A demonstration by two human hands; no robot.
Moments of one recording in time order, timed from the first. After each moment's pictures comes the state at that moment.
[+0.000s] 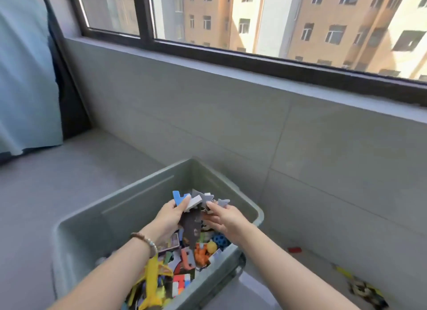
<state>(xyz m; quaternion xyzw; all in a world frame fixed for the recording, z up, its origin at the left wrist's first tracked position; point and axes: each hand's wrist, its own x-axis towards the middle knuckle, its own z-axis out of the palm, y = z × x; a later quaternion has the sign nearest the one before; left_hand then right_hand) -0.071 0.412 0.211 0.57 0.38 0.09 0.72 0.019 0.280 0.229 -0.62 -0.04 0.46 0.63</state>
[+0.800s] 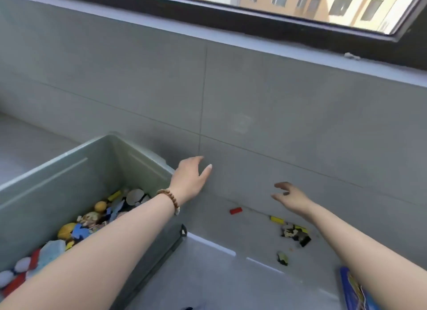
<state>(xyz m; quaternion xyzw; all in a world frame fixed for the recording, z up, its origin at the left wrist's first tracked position) 0.103 0.248 0.199 0.93 0.16 0.05 0.32 0.193 -0.022 0.181 -0.91 -0.05 0.23 0.34</state>
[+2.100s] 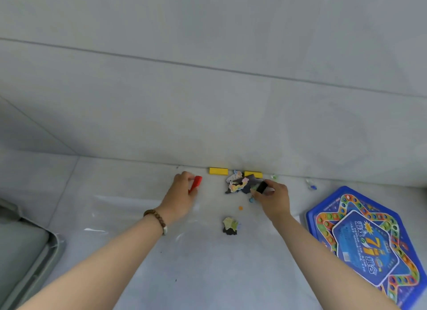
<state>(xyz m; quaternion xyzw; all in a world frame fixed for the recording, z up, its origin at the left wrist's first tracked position) 0.230 0.045 -0.109 0.89 0.10 -0.17 0.42 0.249 -0.209 -0.148 -0.88 0.22 0.12 0.41</state>
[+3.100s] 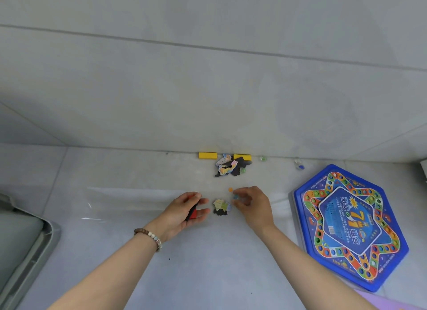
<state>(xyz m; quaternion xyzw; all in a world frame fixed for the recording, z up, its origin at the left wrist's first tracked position) 0.170 0.016 -0.099 0.47 0.33 -0.33 0.75 0.178 -0.186 -0.120 -0.88 0.13 0.14 0.43</state>
